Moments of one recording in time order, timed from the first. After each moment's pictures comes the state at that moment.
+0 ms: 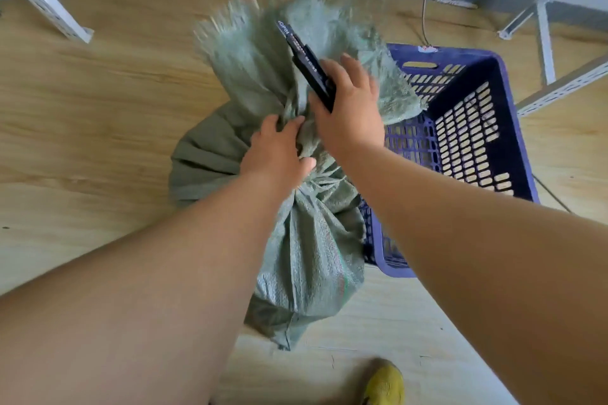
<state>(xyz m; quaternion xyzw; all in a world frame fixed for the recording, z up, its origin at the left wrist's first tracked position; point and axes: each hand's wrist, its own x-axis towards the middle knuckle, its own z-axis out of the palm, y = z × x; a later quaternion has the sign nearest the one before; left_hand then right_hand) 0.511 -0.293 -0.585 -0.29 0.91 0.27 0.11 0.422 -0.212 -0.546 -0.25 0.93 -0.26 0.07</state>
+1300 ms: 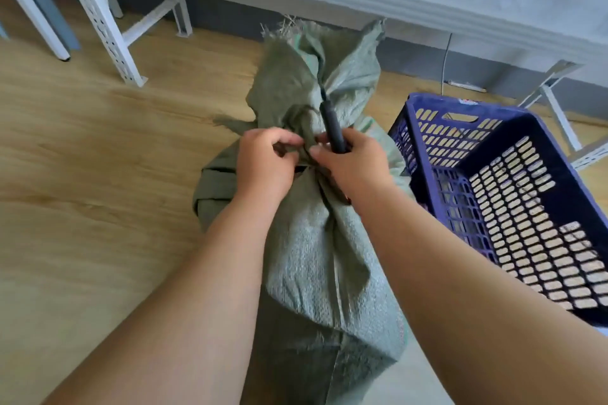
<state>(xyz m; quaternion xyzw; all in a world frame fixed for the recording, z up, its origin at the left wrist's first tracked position) 0.580 -0.361 -0.632 -0.36 0.78 0.46 -0.23 0.504 -0.262 -0.617 -0.15 0.84 -0.50 0.18</state>
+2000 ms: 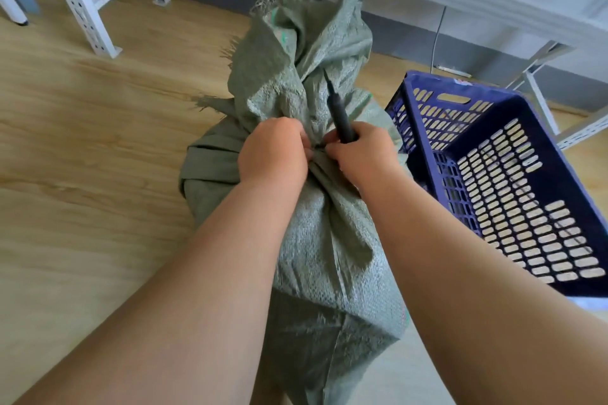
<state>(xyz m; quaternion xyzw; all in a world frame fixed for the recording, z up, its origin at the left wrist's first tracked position) 0.586 -0.356 -0.633 -0.35 0.88 0.30 -0.07 0.512 -0.259 -0.626 -0.11 0.90 -0.39 0.16</state>
